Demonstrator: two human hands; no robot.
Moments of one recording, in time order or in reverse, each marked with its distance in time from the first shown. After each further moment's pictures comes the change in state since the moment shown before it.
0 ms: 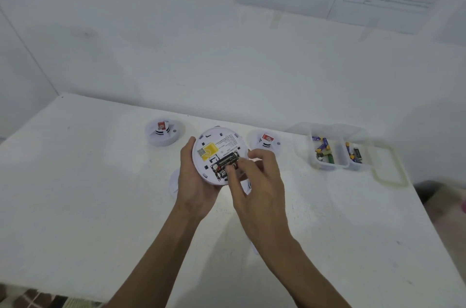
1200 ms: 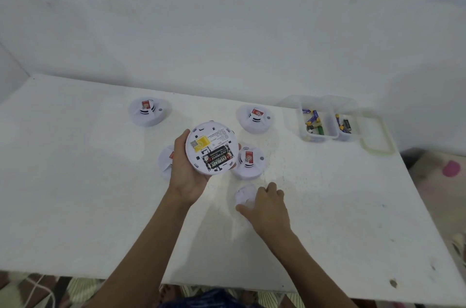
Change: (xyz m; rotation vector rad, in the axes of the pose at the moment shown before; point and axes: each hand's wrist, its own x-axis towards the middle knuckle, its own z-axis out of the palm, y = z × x) left_hand 0.016 -0.031 -0.034 0.083 -0.073 -0.101; right_hand -0.076 0.095 0.013 -0.513 -0.725 0.547
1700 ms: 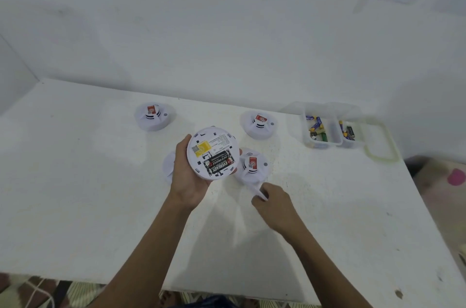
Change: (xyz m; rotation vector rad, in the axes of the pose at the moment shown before) left_hand -0.005 0.007 -0.001 -0.091 -0.040 -0.004; right_hand 0.004 0.002 -0.032 0.495 -0.090 -0.032
